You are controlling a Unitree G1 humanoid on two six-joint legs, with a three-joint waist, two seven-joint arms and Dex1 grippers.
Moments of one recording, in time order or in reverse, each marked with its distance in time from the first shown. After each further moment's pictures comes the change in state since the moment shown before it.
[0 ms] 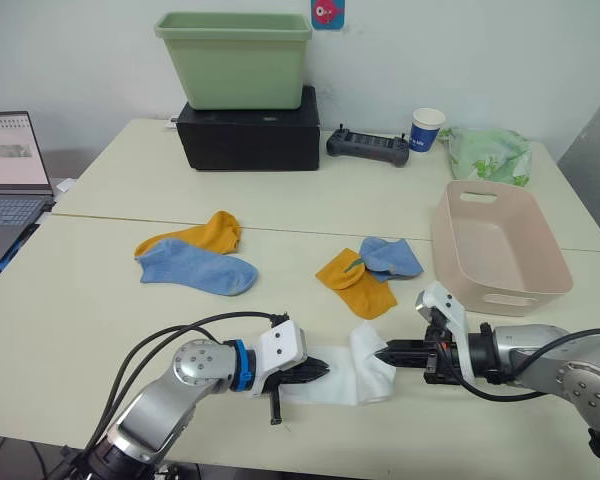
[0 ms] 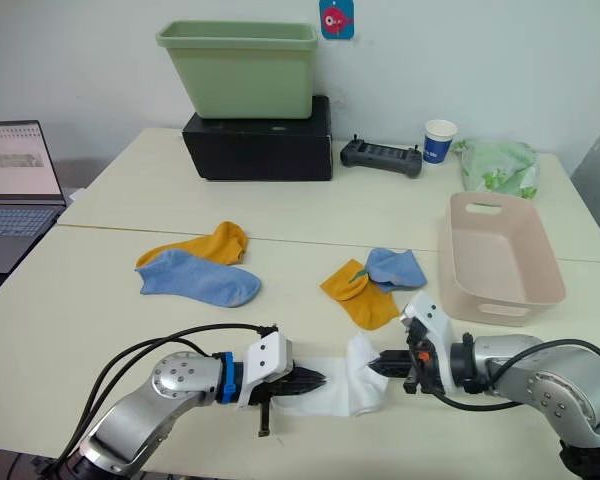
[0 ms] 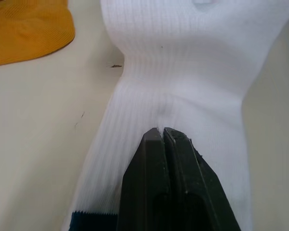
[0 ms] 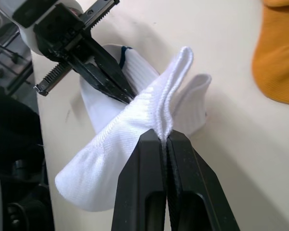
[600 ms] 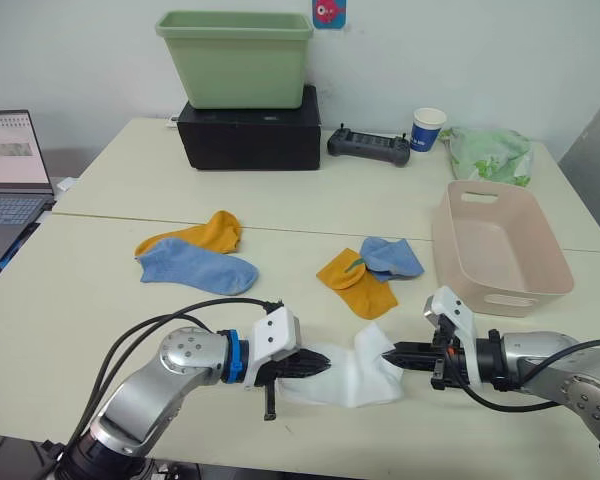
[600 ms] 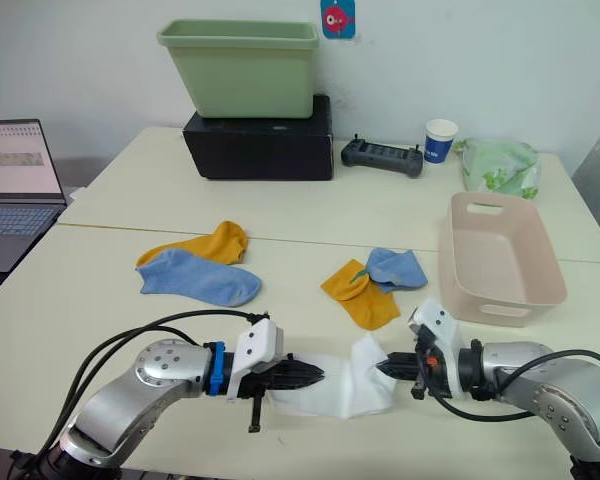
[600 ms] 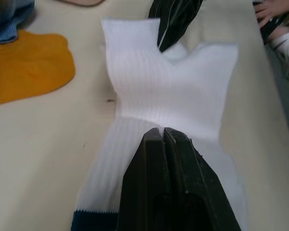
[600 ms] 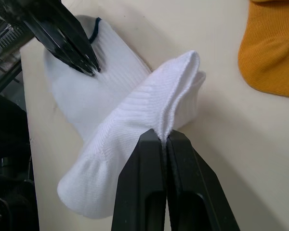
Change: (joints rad) left arm -0.014 0.065 0.128 -0.133 -0.216 0.153 -0.069; right arm 0.061 -0.014 0.003 -0.001 -0.050 -0.084 0.040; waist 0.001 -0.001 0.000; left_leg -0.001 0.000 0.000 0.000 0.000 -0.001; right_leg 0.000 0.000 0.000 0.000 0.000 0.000
